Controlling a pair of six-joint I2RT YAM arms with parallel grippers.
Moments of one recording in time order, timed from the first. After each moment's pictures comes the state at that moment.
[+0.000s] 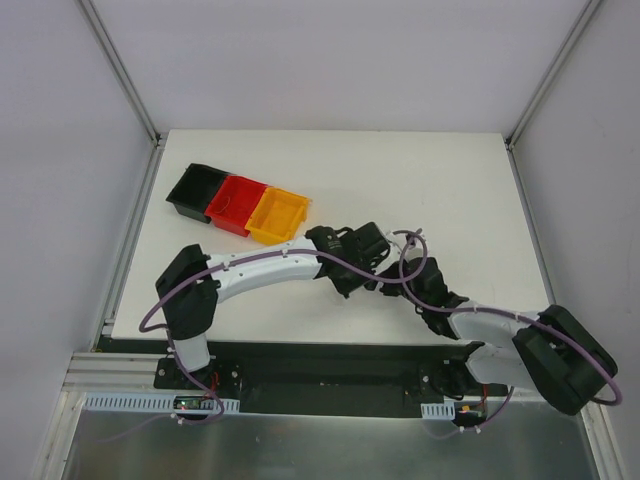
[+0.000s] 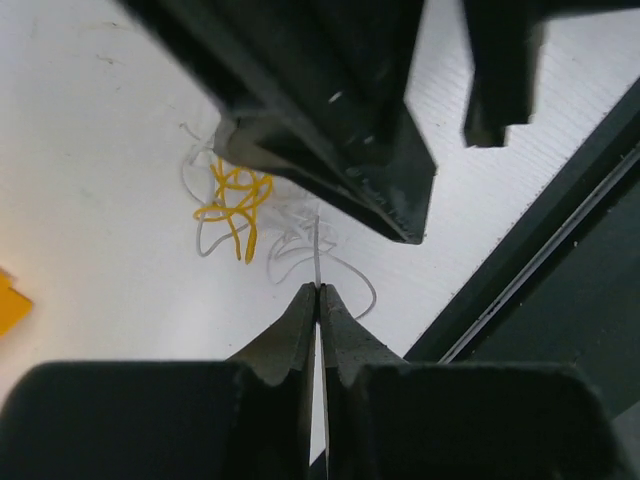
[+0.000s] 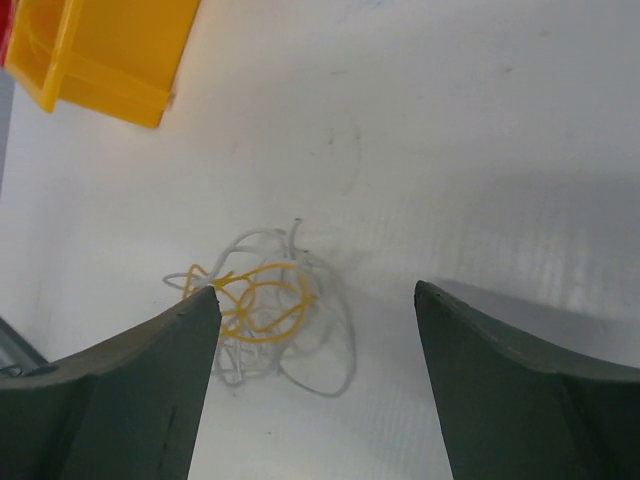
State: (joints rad) left arm -1.11 1.81 1.45 -0.81 -0.01 -0.02; right arm 0.66 1.17 0.21 0.49 0.06 0.76
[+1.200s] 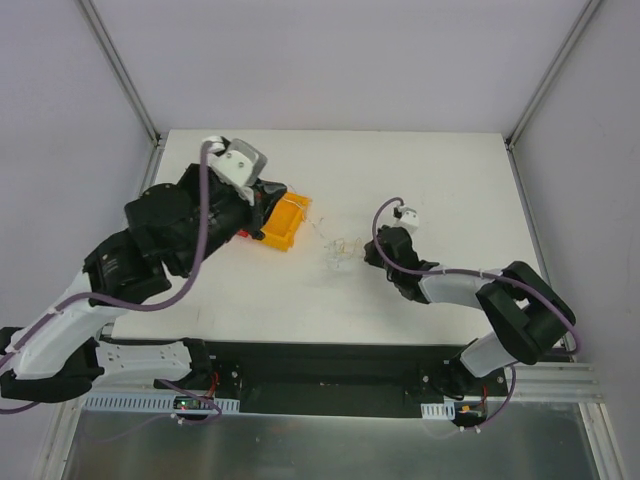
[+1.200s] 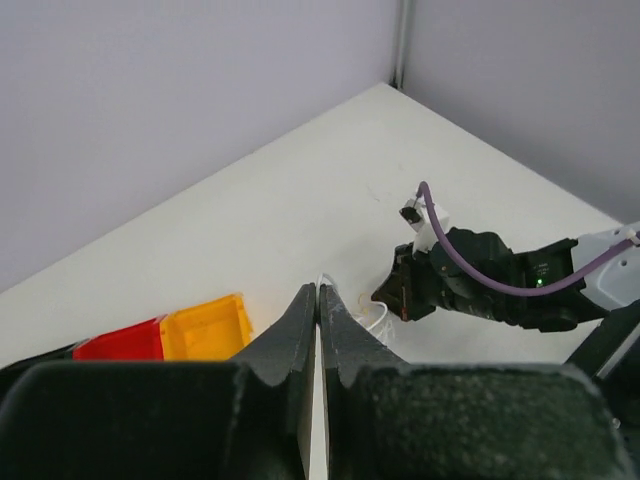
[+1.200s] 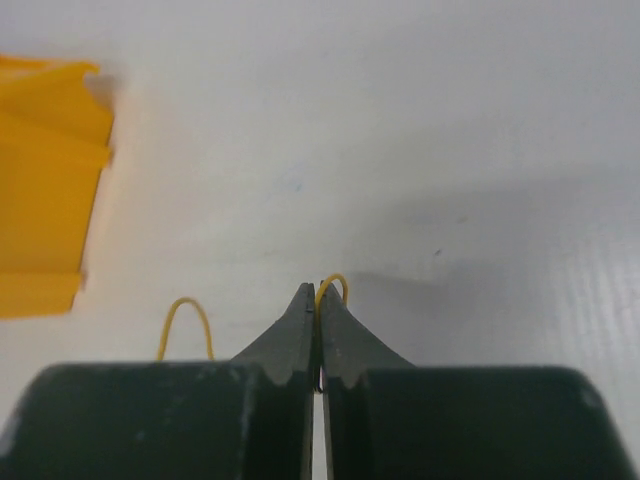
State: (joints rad) left arm -1.11 1.01 1.55 -0.61 -0.38 0.04; right arm 0.70 1.51 0.55 0.39 0.32 0.77
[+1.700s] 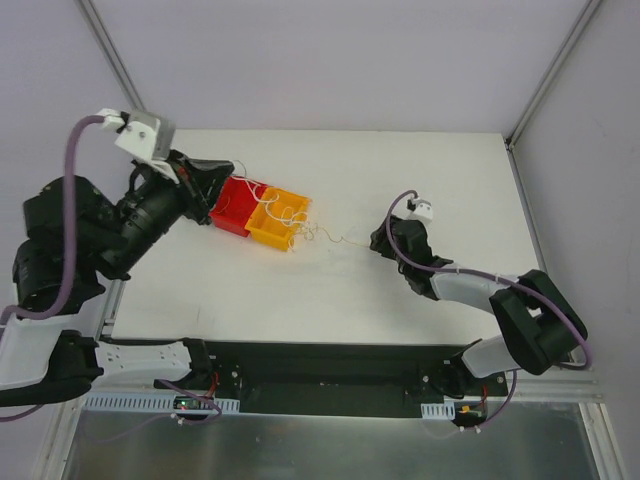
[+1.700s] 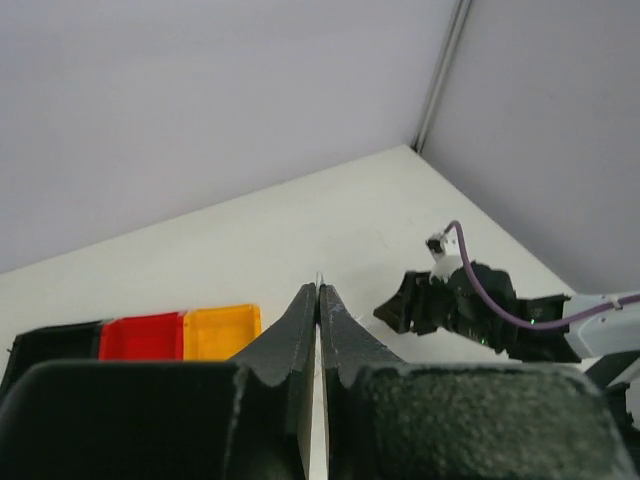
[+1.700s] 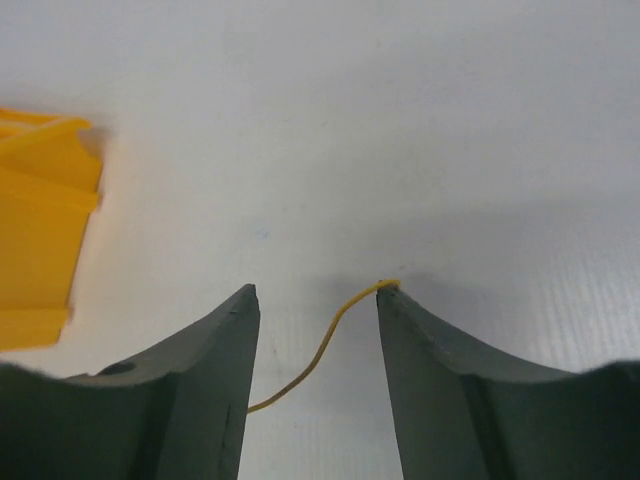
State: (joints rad) left arm -1.11 1.01 1.91 -0.82 -0.53 -0.04; right arm 0.59 1.44 0.56 0.33 0.38 0.71
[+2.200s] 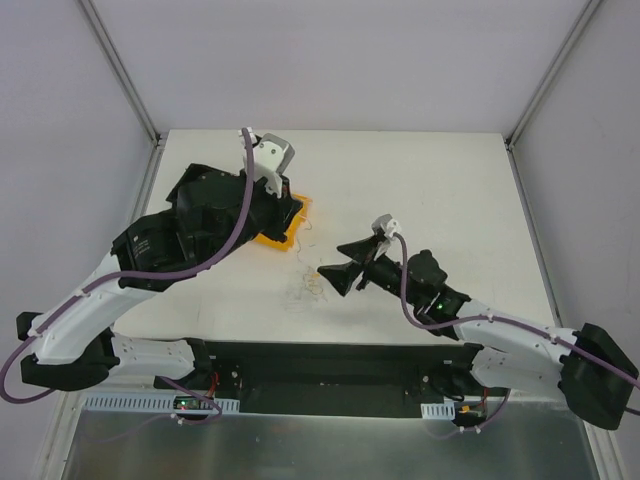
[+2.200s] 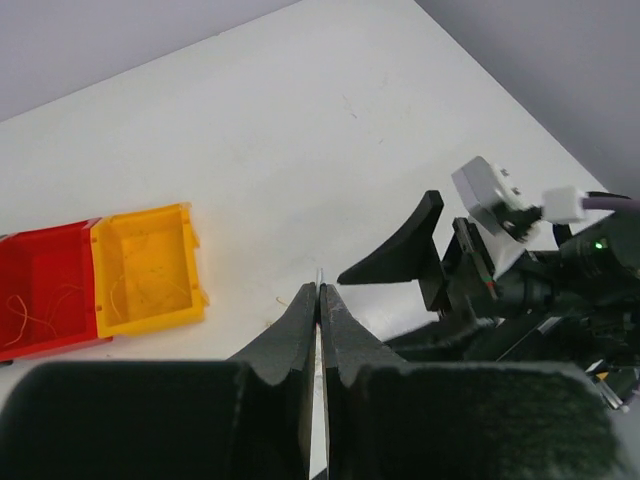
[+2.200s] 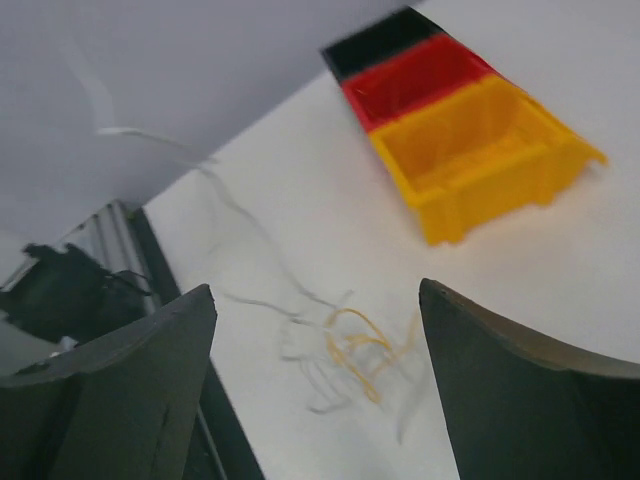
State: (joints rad) left arm -1.10 1.15 1.68 -0.85 -0.42 -0.22; right arm 0.86 1.07 0.42 0.58 -0.08 0.39
